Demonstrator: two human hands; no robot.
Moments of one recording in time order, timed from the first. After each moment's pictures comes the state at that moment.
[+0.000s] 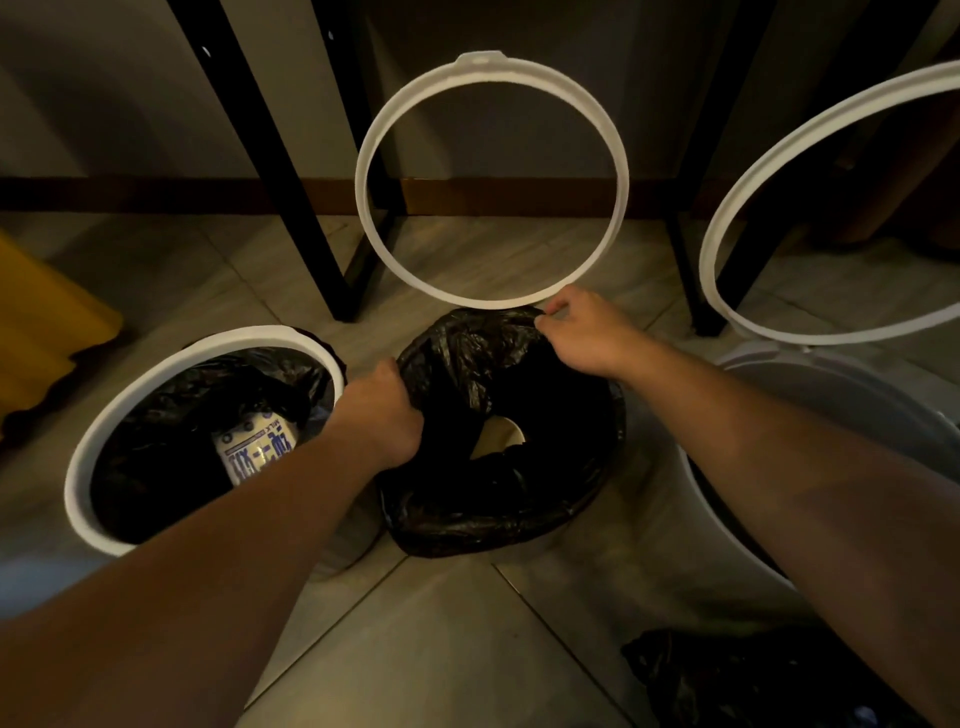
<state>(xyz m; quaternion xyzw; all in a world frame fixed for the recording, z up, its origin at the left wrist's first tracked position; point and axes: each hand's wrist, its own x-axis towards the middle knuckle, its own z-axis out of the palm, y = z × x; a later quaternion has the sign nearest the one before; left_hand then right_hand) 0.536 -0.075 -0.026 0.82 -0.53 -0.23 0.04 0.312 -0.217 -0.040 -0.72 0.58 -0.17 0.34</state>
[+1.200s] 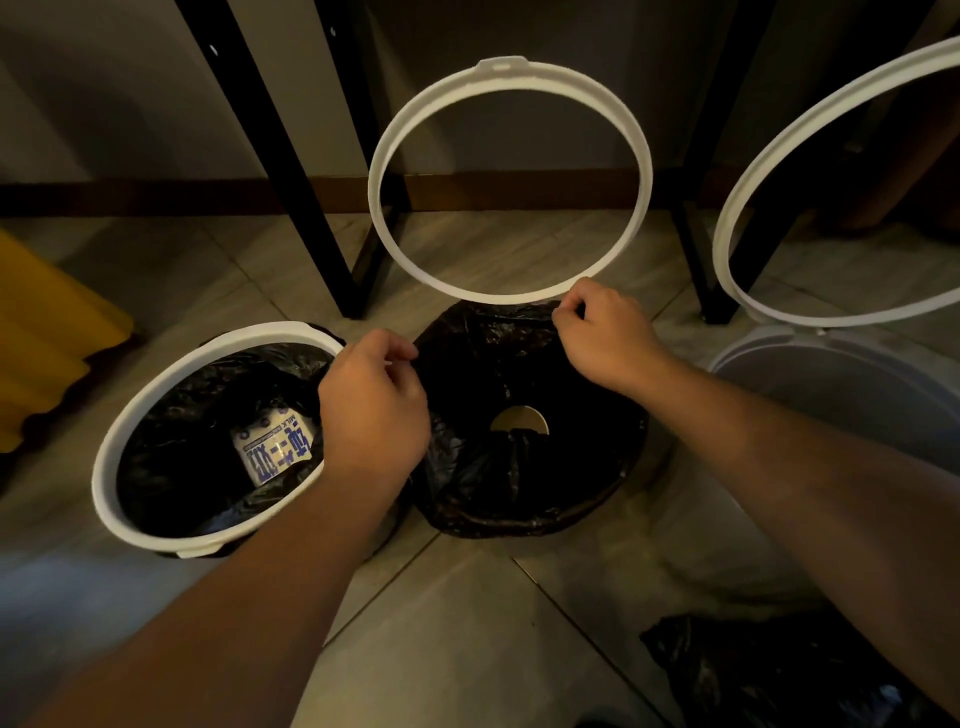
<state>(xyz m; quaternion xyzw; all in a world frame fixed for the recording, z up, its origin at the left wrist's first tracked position) 0.518 -0.038 -0.008 0.78 -0.46 -0.10 0.40 0.315 -0.184 -0.044 -0.74 0.57 -0.26 0.25</state>
